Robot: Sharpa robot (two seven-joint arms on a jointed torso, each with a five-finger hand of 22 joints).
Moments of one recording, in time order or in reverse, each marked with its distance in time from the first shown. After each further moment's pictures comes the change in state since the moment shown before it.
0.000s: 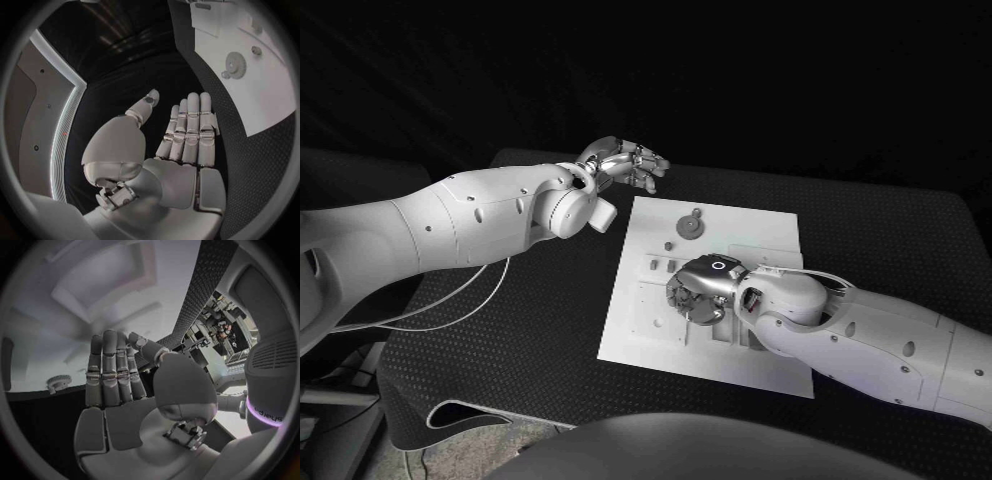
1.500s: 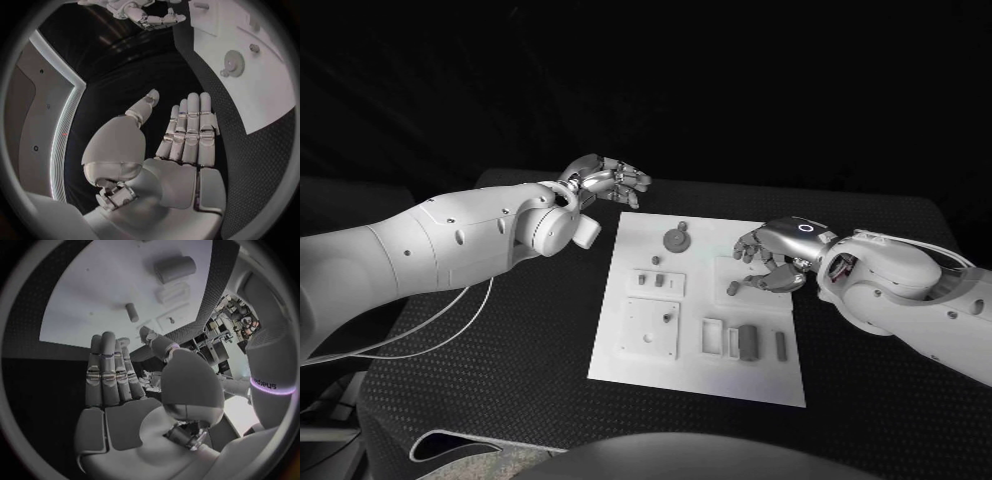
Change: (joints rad) left arm 0.000 -0.011 0.000 -0.003 0.000 0.004 -0.002; left_hand 0.000 0.000 -0.003 0.003 0.000 -0.006 0.001 0.000 -0.001 -0.004 0.003 0.000 -0.001 -0.002 0.002 0.000 0.003 0.008 0.000 0.000 0.000 -0.004; right arm 0.111 -0.314 0.075 0.122 0.053 -0.023 -0.037; right_hand -0.066 -0.194 -0.029 0.095 0.000 -0.166 0.020 -0.087 -0.064 -0.158 0.064 -0.105 -0.047 -0.041 0.048 0.041 0.044 0.000 0.010 -0.003 0.019 0.032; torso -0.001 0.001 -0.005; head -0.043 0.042
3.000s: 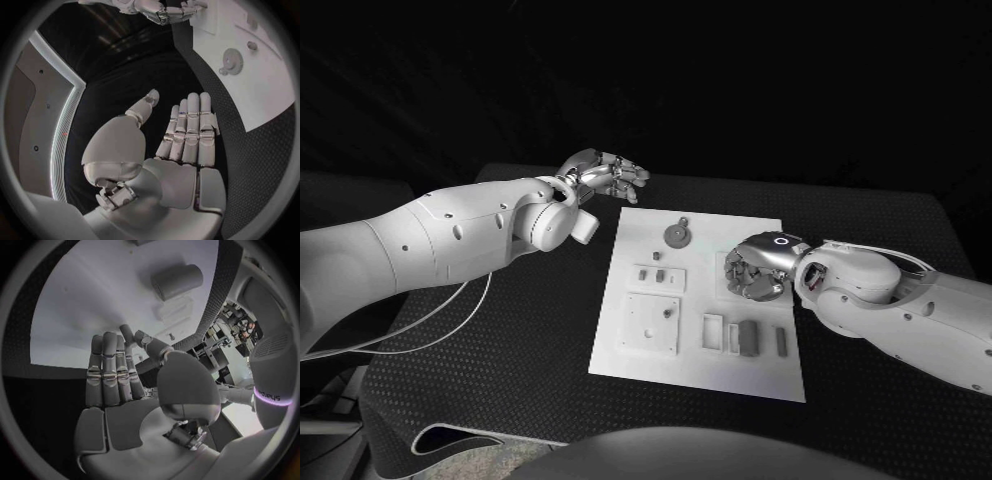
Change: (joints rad) left arm 0.000 -0.003 0.000 -0.004 -0.002 0.001 0.002; left_hand 0.000 0.000 0.000 0.000 0.000 0.001 0.001 0.004 0.000 0.000 0.000 0.000 0.000 0.000 0.000 -0.004 0.002 0.007 0.000 0.000 0.000 -0.002; right arm -0.040 0.094 -0.027 -0.089 -0.034 0.051 -0.004; right_hand 0.025 0.115 -0.004 -0.032 0.000 0.126 -0.007 0.078 0.026 0.122 -0.047 0.061 0.038 0.018 -0.036 0.035 -0.015 0.000 0.002 -0.010 0.028 0.000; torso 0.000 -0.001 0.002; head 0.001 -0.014
